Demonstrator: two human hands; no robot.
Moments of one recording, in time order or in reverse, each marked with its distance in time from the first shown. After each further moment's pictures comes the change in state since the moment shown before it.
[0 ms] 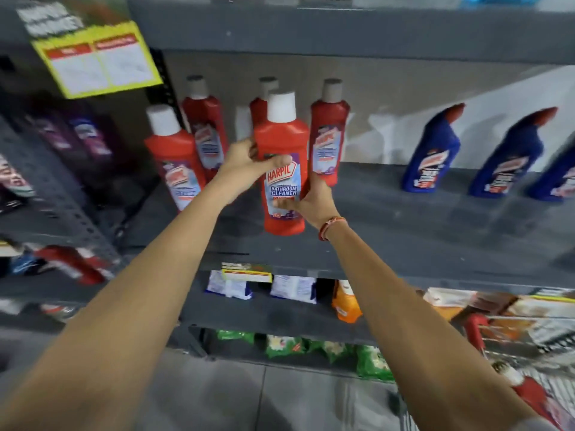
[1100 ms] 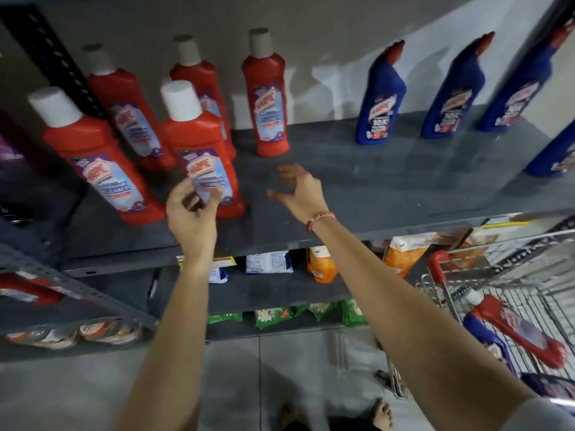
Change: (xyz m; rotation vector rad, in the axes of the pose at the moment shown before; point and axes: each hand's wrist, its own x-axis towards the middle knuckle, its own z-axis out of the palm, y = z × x) left_hand -0.062 -0.092 0.048 -0.079 0.517 -0.080; right_hand -0.029 0.054 -0.034 -0.129 0.128 0.071
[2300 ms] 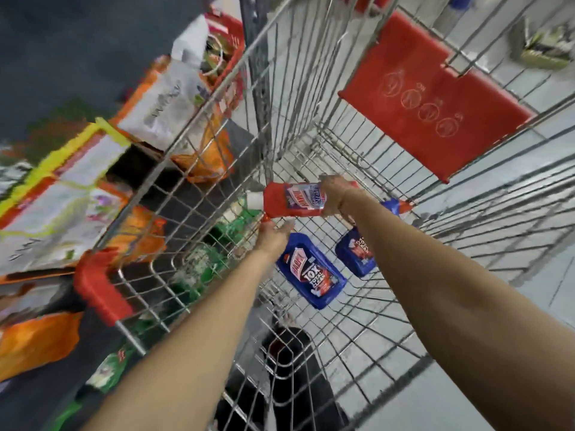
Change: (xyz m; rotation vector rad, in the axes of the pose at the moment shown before) left_hand -0.451 -0.208 0.493 0.578 -1.451 -0.829; right_hand -0.239 0.565 -0.377 -0.495 -0.246 1.131
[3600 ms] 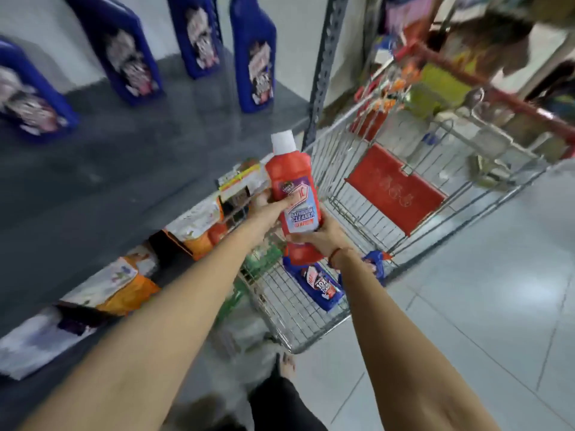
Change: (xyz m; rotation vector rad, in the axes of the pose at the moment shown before) left_hand -0.208 0.078 -0.089 -0.289 0.018 0.573; right_hand -0.263 -0.123 -0.028 0.976 0.323 -0.253
